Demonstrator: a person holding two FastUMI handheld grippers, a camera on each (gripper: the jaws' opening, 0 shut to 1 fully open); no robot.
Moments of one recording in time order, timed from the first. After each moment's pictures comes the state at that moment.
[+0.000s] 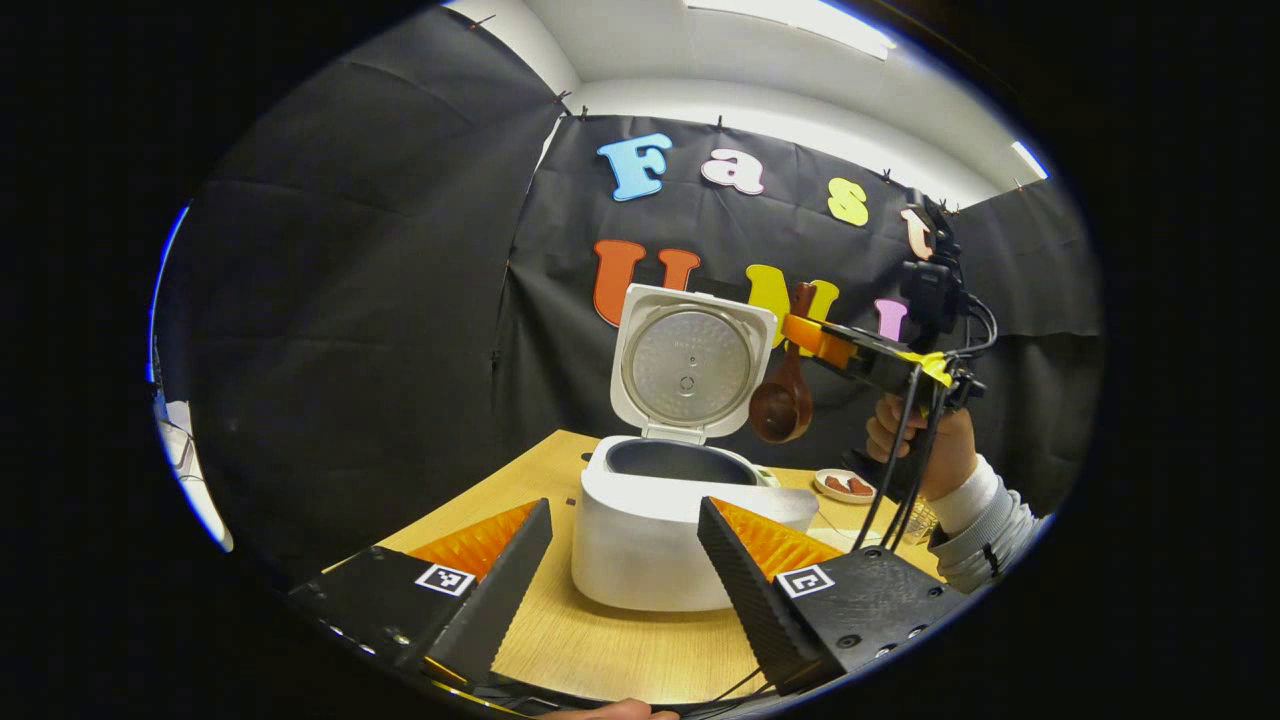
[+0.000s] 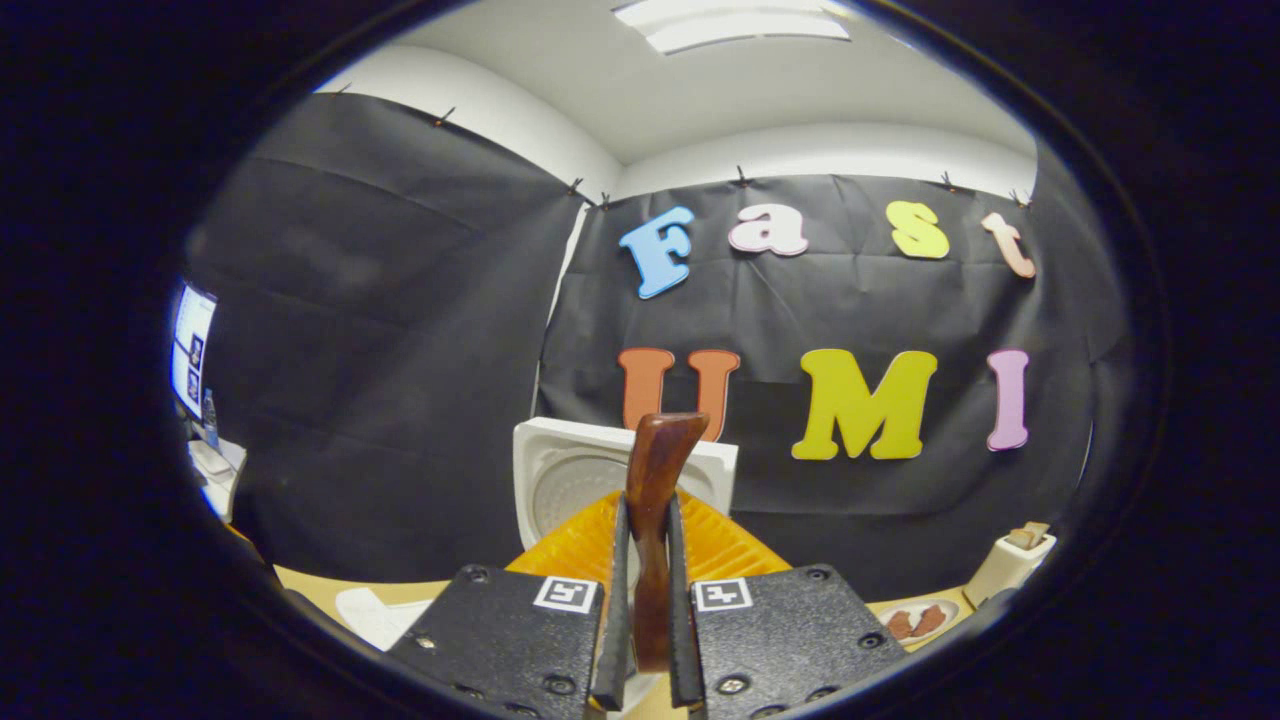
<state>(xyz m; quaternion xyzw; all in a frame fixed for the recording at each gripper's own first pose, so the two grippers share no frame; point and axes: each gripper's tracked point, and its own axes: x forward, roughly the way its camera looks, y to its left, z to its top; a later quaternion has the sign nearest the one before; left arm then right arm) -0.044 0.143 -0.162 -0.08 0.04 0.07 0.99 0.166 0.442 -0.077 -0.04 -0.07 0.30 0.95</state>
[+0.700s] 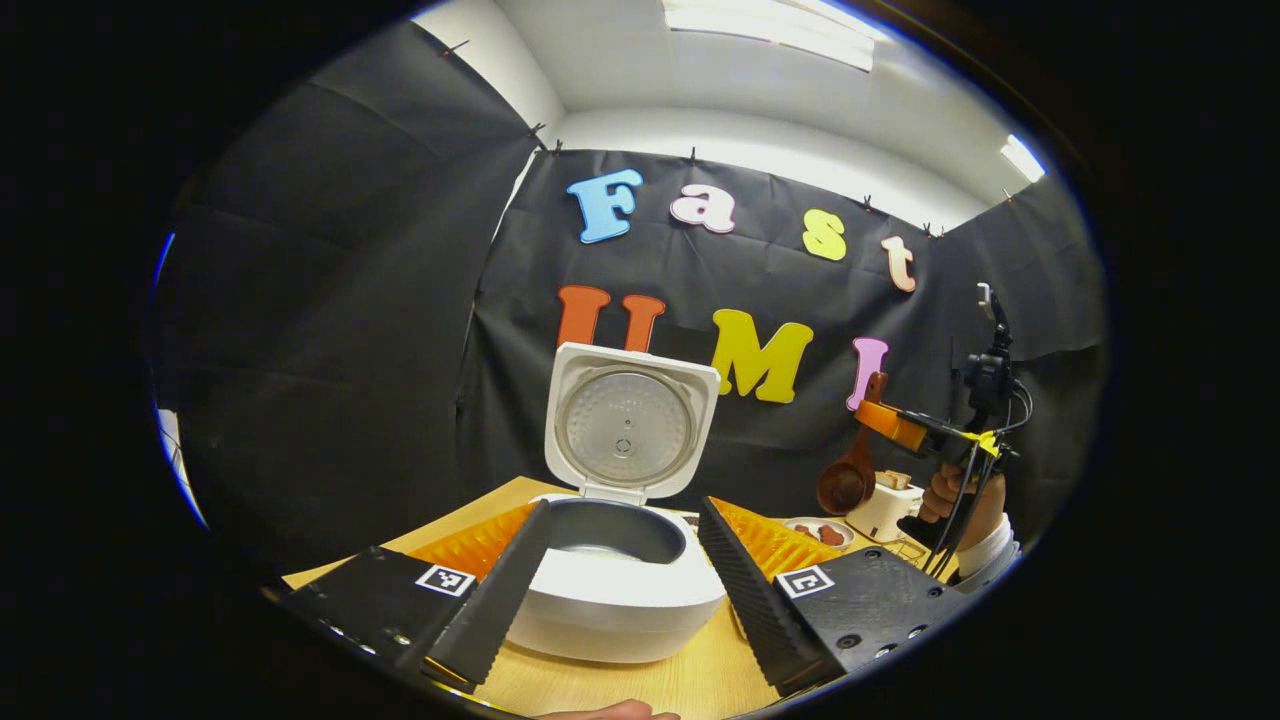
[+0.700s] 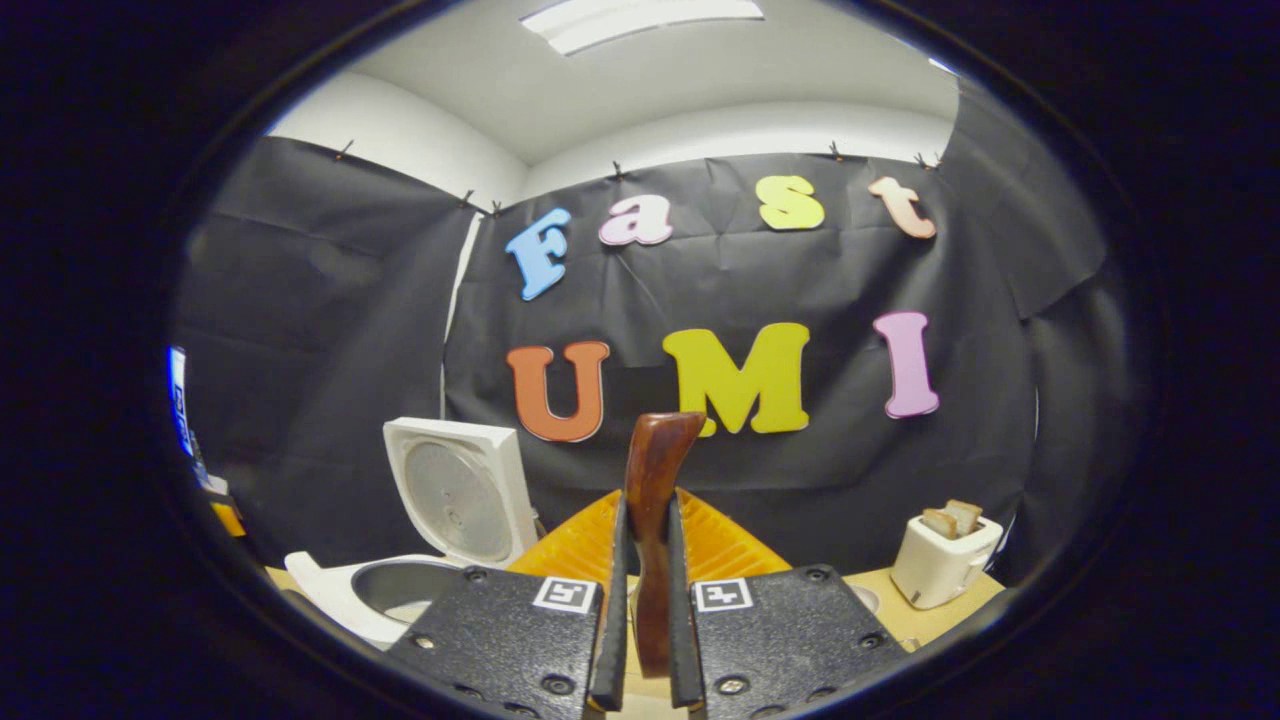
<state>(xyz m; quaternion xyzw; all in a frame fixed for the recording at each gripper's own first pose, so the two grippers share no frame) 0.003 0.071 -0.102 -0.08 -0.02 0.06 1.00 0.218 0.242 -0.075 0.02 -0.03 0.21 0.98</state>
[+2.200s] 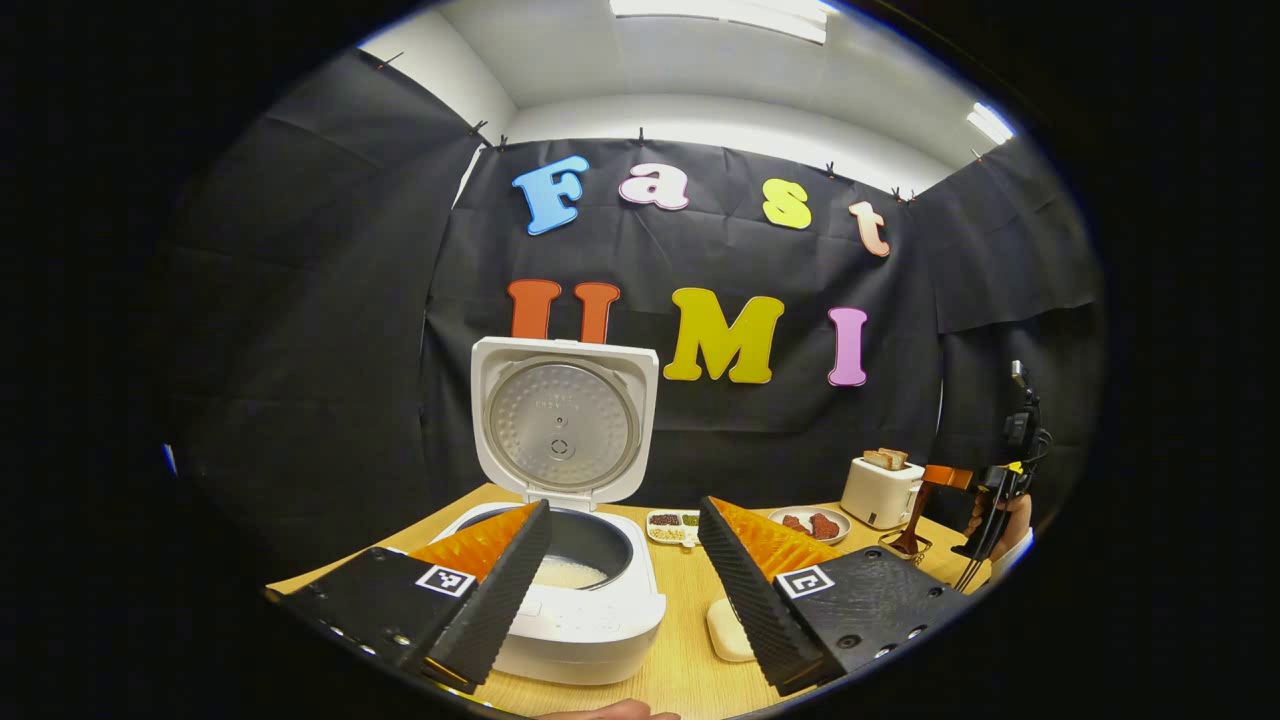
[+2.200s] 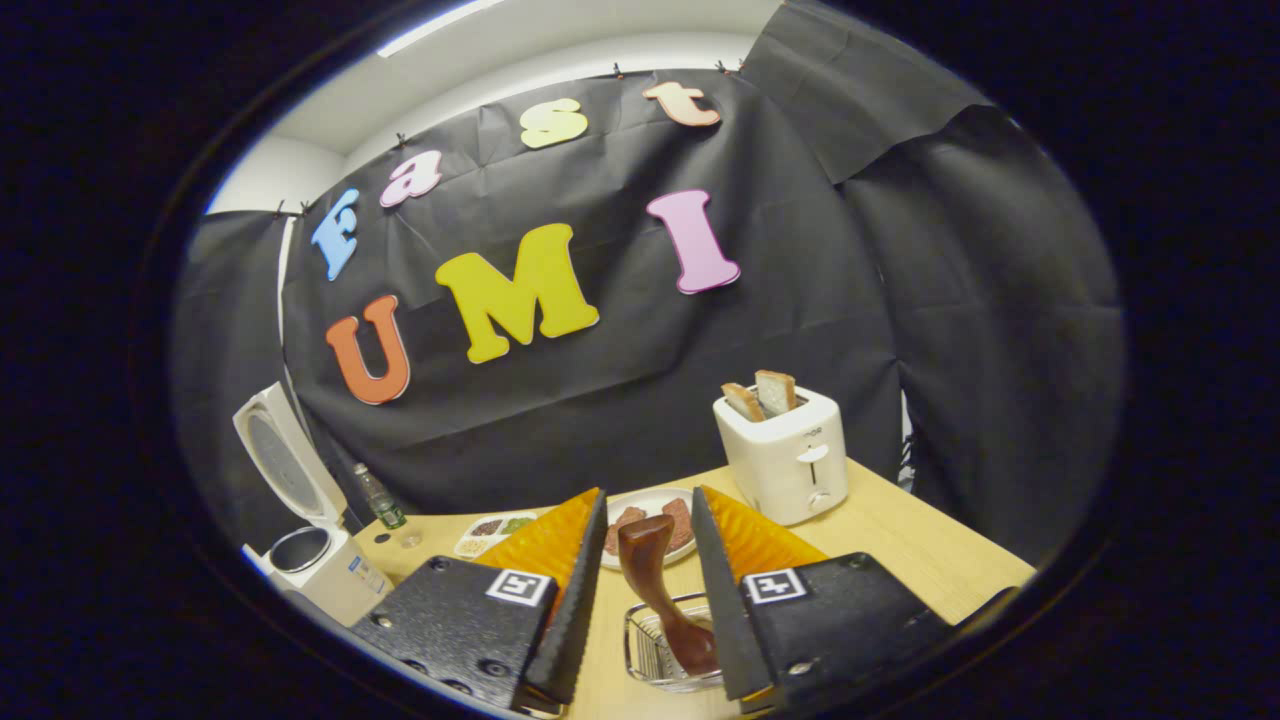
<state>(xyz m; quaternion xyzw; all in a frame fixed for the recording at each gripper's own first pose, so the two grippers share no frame) 0.064 0.017 -0.109 -0.04 0.00 0.03 1.00 0.262 -0.006 -0.199 0.13 0.10 0.02 0.99</state>
